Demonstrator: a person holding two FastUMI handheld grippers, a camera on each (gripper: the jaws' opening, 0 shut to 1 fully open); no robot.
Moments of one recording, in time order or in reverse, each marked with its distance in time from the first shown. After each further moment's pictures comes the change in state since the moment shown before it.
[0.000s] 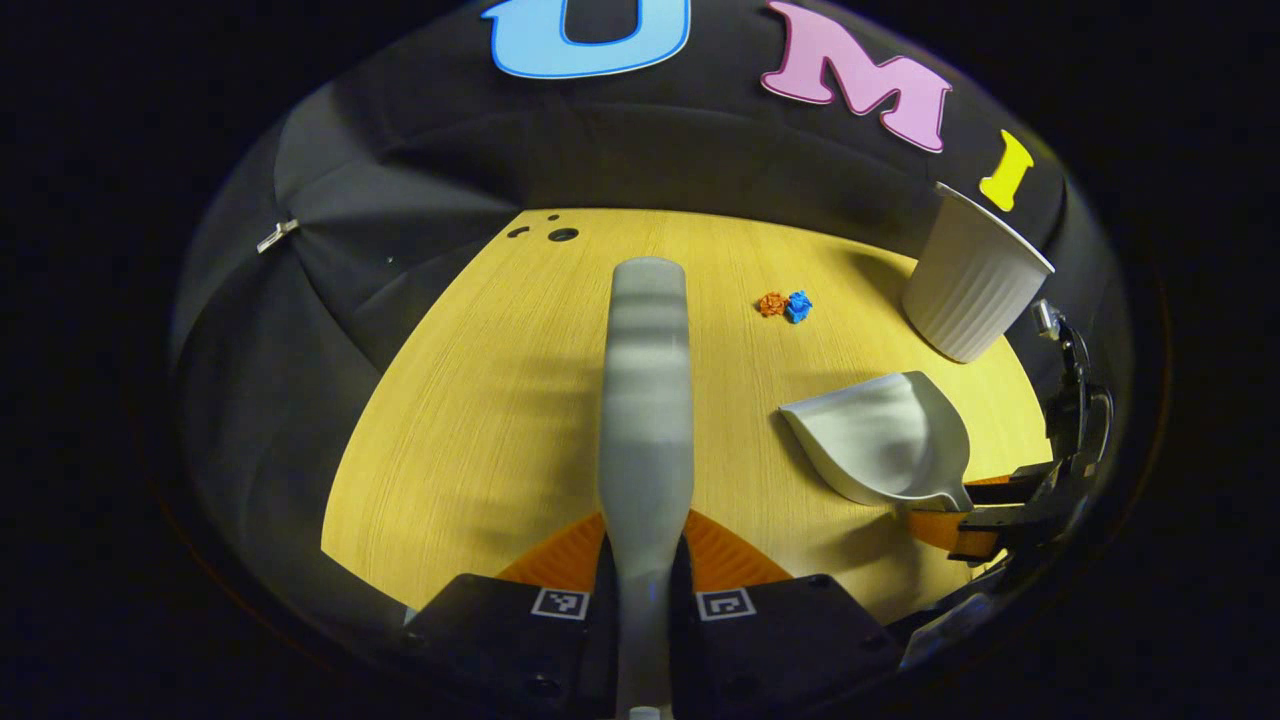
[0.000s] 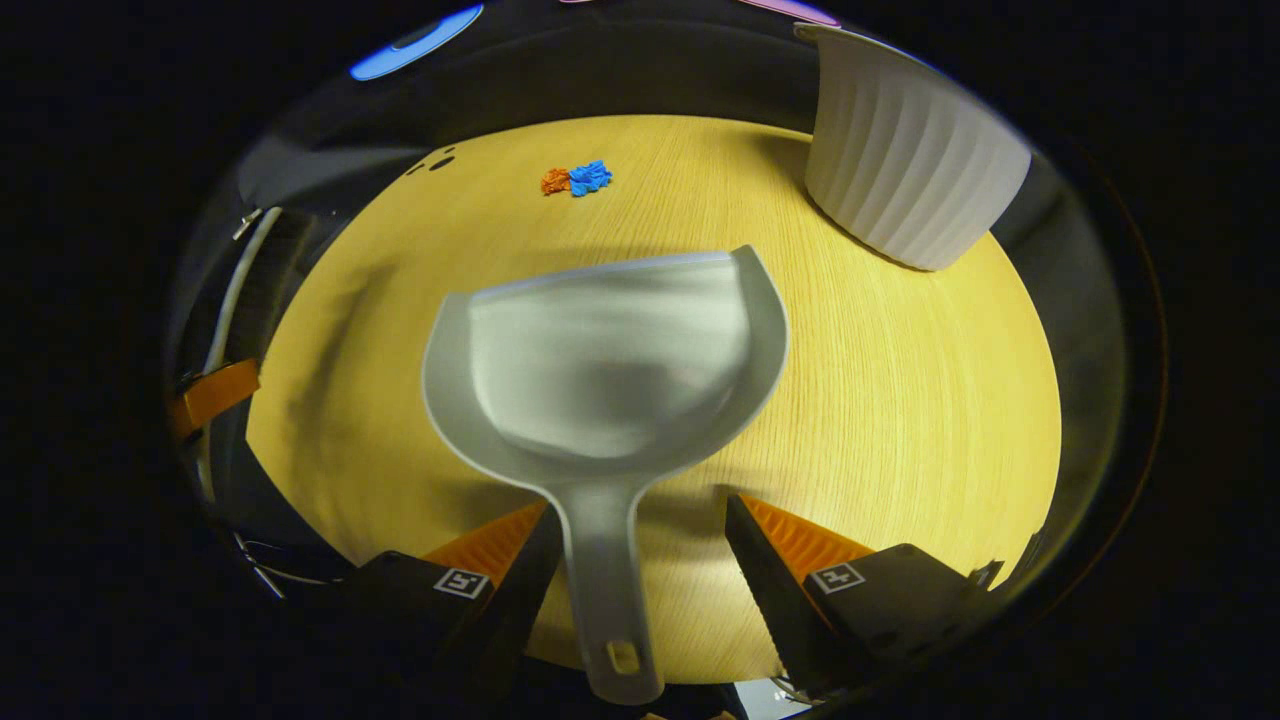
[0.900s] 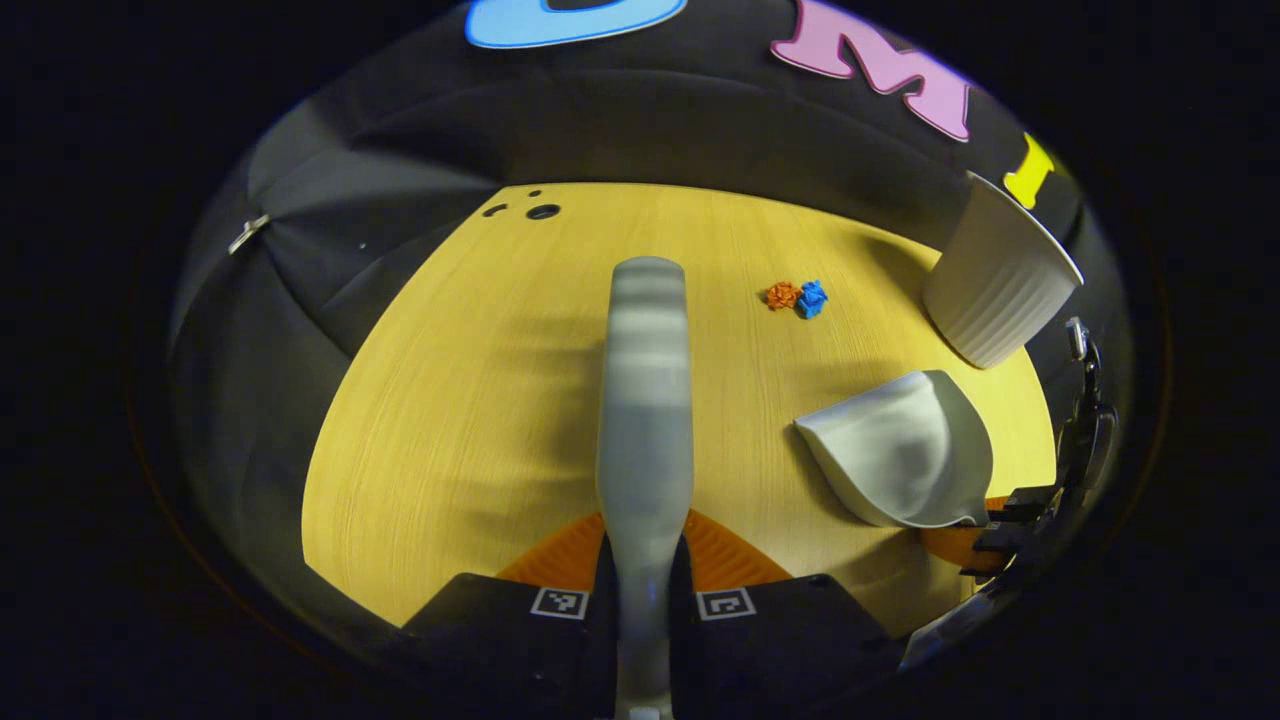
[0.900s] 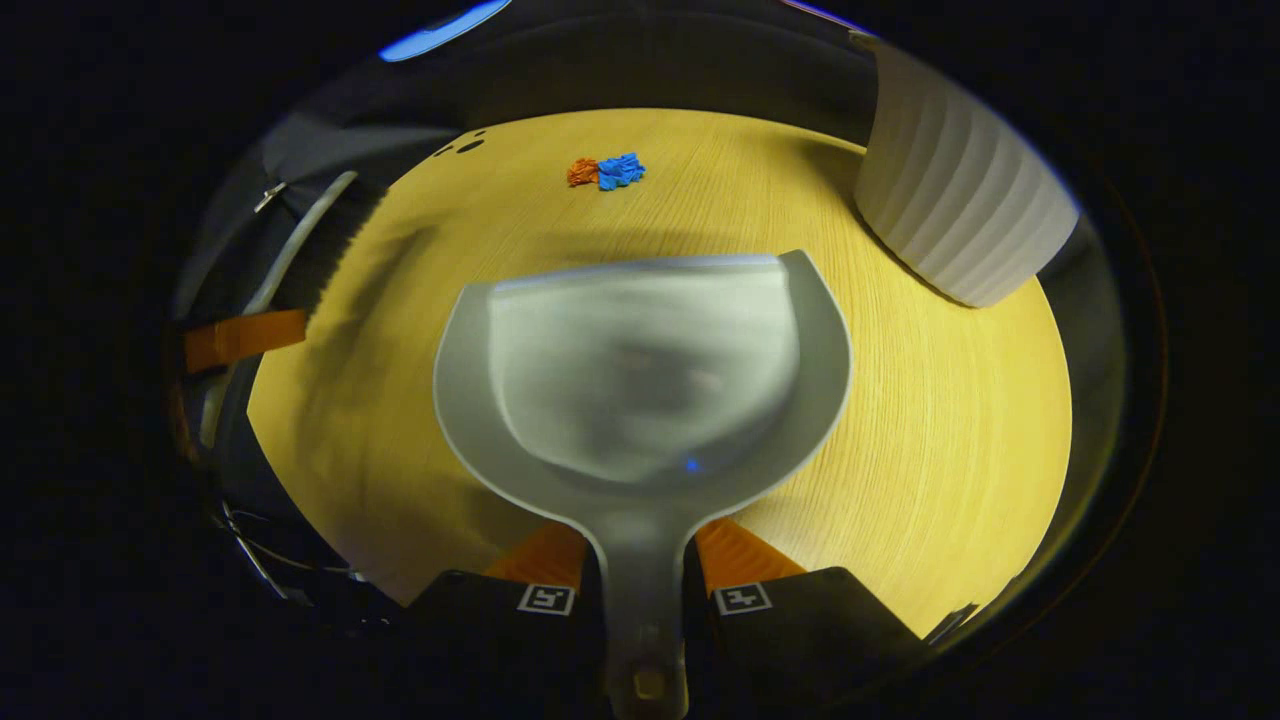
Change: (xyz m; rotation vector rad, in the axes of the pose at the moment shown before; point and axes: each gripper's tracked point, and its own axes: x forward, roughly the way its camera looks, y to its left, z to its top) left arm 0.064 -0.027 0.031 0.063 0.082 -0.041; right arm 0.007 0.003 0.016 -0.110 0.003 0.106
